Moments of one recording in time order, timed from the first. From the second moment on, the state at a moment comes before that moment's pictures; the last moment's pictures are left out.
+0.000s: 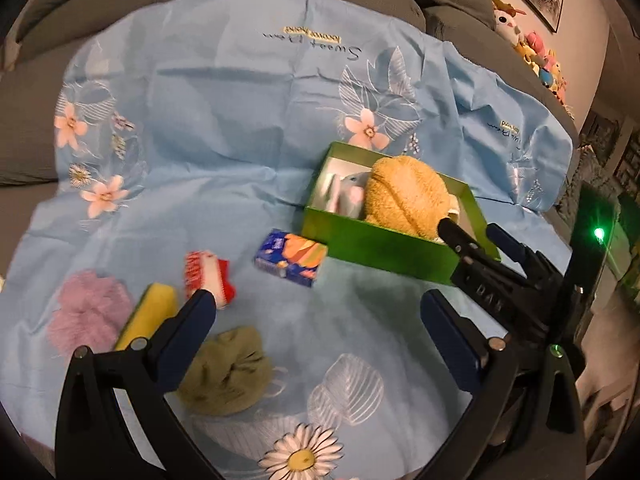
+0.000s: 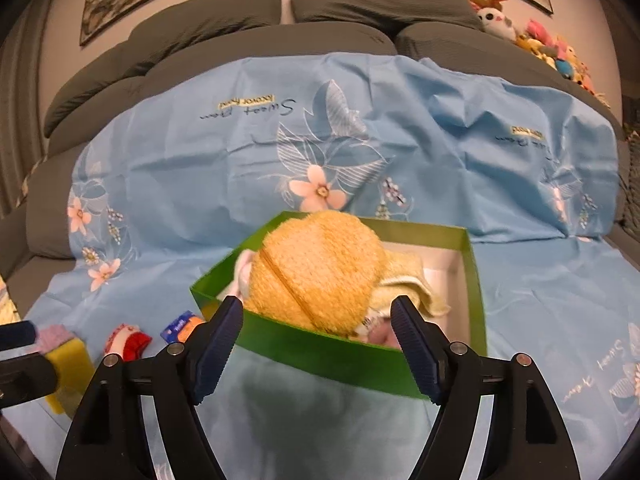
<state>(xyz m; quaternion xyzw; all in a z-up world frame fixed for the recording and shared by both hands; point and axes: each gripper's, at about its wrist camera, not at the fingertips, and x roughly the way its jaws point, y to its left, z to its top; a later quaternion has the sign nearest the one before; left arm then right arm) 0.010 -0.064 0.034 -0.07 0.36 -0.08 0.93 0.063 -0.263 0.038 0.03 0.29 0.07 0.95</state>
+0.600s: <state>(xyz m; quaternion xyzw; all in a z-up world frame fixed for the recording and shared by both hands) -0.047 -0.018 -0.001 -0.09 0.37 -0.04 0.92 0.012 -0.229 0.018 0.02 0.32 0.14 0.93</state>
